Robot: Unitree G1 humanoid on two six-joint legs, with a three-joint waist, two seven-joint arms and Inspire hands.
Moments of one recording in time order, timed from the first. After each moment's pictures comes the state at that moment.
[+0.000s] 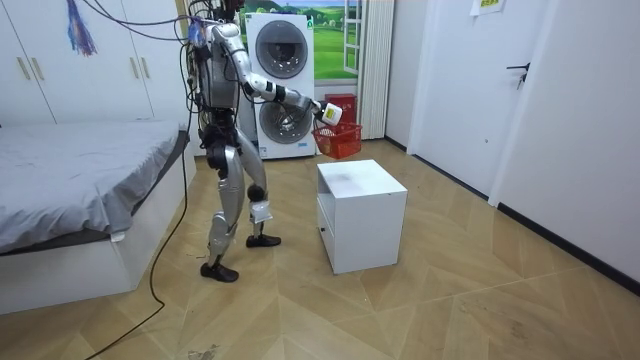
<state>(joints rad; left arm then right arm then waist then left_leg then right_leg) 0.21 0.27 0.04 1.08 0.23 0.15 0.06 -0.41 -0.39 0.14 0.65 0.68 0.14 0.05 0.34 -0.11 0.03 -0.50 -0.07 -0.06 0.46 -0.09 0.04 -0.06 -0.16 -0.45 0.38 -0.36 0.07</state>
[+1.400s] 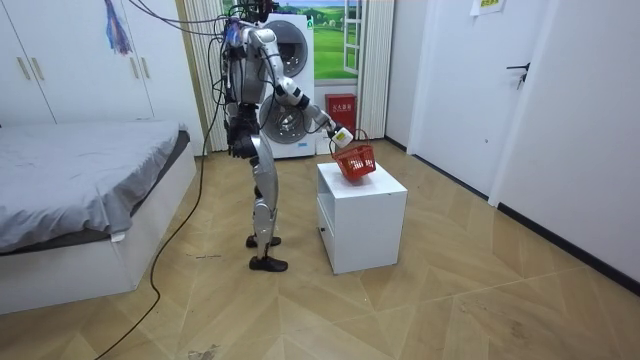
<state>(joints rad) 0.19 0.30 -0.04 1.14 0.15 0.07 0.03 -0.40 -0.39 0.13 0.86 0.75 0.08 0.12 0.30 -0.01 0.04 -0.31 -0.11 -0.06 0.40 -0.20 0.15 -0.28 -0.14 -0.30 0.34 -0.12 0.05</state>
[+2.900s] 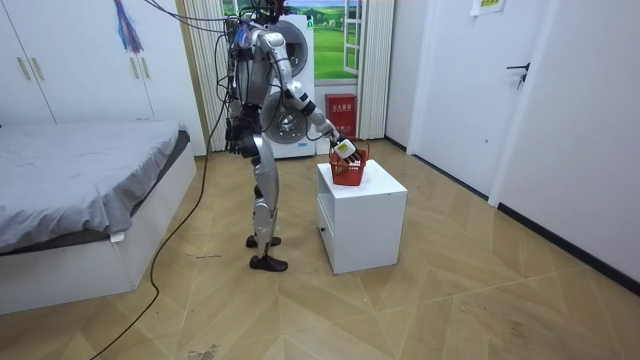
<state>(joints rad) 0.19 0.29 -0.04 1.17 0.12 0.08 0.03 -0.46 -0.43 0.09 1.04 0.79 0.06 0.20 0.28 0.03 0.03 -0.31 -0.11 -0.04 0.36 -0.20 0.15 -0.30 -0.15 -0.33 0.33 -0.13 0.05</state>
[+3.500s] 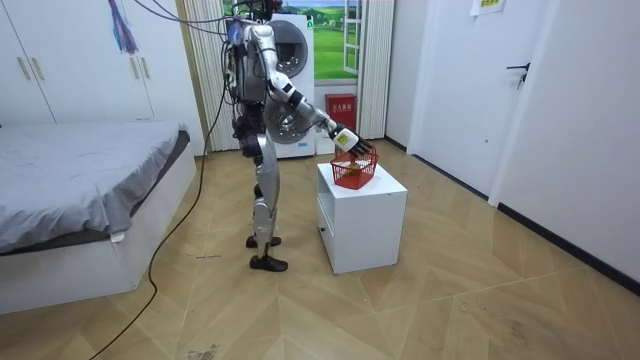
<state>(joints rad) 0.23 0.29 0.04 1.12 0.11 0.07 0.07 -0.23 -0.44 0.01 0.80 0.79 0.04 0.20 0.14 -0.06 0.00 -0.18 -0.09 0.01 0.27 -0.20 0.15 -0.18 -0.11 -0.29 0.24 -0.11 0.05</state>
